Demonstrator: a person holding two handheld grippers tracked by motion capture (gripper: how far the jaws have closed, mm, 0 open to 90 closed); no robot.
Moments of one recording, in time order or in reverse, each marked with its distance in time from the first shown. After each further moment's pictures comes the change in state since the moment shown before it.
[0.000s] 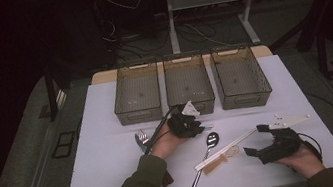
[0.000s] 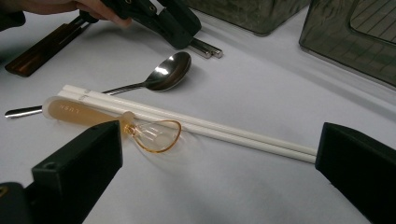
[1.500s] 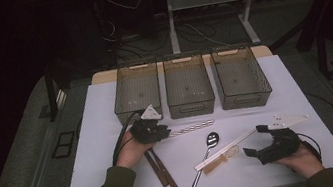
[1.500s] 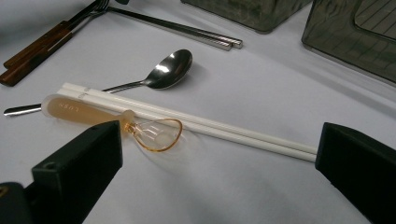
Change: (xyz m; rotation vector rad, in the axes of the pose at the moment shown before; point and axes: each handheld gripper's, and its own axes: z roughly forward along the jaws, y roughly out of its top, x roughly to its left) left arm 0.024 -0.062 -0.086 0.015 0.094 -0.127; right arm 0.001 0.000 0.002 0.010 0.000 -0.001
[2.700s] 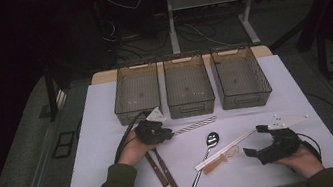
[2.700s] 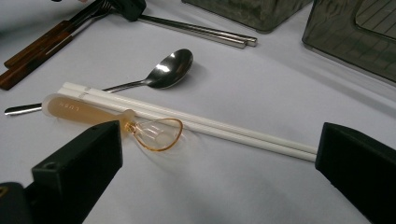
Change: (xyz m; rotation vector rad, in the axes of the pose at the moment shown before) left arm 0.001 0.001 0.021 0.029 -0.070 0.074; right arm 0.000 0.000 0.000 0.001 0.003 -0.001
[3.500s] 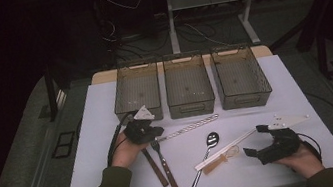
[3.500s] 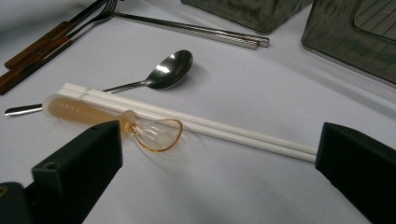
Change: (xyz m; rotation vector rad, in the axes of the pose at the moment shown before) left arm 0.006 -0.013 -0.029 -0.026 0.079 -0.117; right arm 0.000 0.000 0.000 -0.004 -0.002 -0.003
